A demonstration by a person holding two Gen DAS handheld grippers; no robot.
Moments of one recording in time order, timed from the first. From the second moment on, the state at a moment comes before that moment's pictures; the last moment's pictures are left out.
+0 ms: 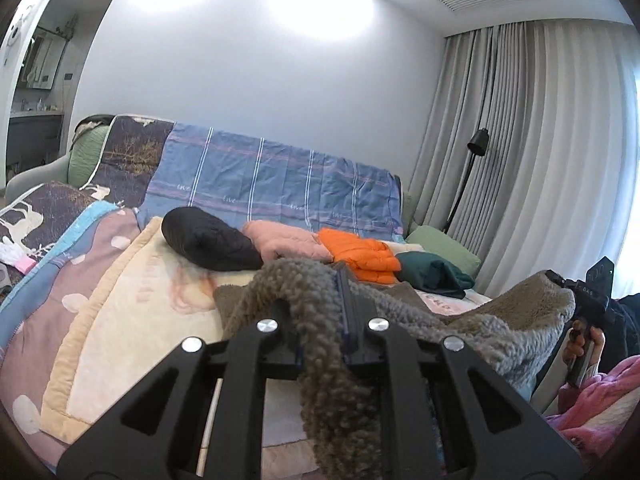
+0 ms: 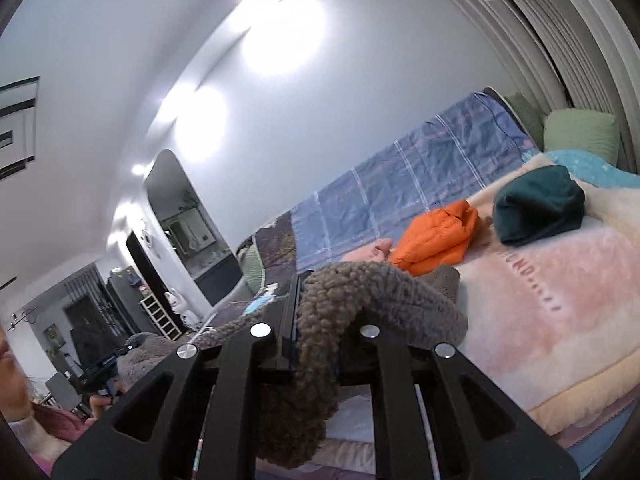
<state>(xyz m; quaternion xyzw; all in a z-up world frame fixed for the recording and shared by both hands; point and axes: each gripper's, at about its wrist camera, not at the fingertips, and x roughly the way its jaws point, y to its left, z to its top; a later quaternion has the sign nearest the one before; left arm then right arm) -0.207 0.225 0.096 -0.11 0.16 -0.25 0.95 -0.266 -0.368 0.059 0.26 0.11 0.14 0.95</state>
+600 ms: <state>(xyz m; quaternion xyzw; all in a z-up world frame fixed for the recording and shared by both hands) -0.074 0.210 0.062 -0.12 0.23 -0.18 0.95 -0.118 -0.379 0.033 0.25 0.14 0.08 0.95</state>
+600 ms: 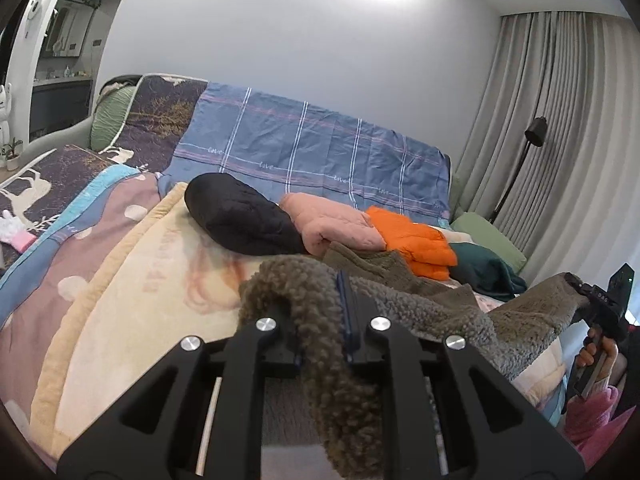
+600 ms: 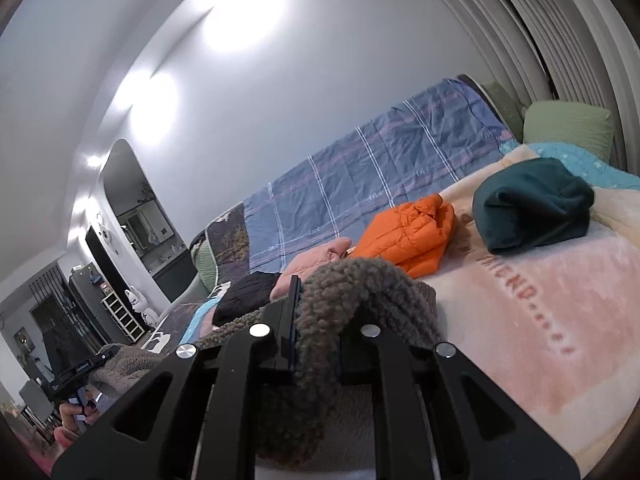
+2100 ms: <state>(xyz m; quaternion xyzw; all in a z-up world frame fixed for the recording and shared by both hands) 0.060 0.158 -0.021 0.01 0.30 -0.15 0.94 0.033 -0.357 -0.049 0.00 0.32 -0.03 0.95</state>
